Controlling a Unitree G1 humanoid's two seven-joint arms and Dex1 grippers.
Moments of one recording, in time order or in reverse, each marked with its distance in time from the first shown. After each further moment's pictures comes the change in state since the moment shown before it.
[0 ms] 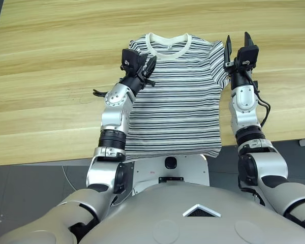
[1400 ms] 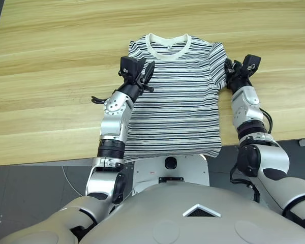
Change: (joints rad) left arm 0.090 0.011 -0.024 -0.057 0.012 -0.050 0.028; right arm -0.078 0.031 -0.215 0.099 0.312 0.491 0.251
